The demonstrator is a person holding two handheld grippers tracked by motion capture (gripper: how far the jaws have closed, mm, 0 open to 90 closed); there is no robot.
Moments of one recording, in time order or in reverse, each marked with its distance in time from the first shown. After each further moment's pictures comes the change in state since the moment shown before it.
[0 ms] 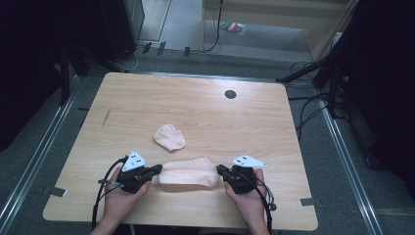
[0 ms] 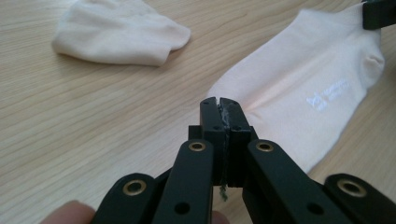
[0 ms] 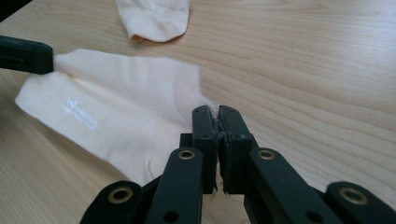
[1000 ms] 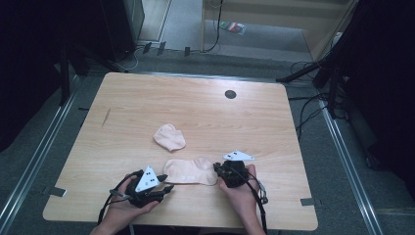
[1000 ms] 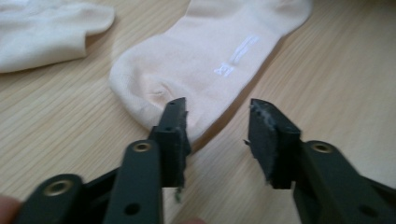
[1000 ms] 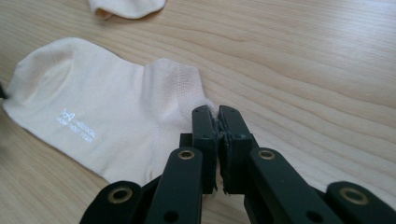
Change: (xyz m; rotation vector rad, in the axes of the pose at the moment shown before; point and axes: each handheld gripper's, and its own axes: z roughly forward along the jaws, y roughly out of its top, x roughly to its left) left arm -0.025 -0.020 0.014 -0.004 -0.121 0.226; right arm -0.003 0.003 0.034 0.083 -0.074 -0.016
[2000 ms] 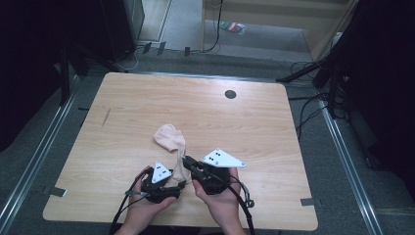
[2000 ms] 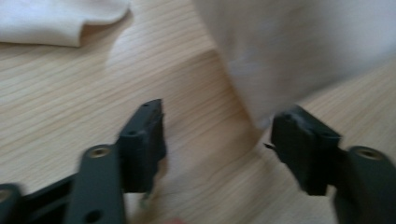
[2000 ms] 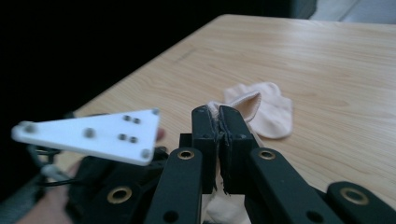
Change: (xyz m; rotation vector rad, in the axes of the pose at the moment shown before) left arm -0.020 0.017 0.035 0.022 0.176 -0.229; right arm 0.089 0.044 -0.057 -0.298 0.257 -0.054
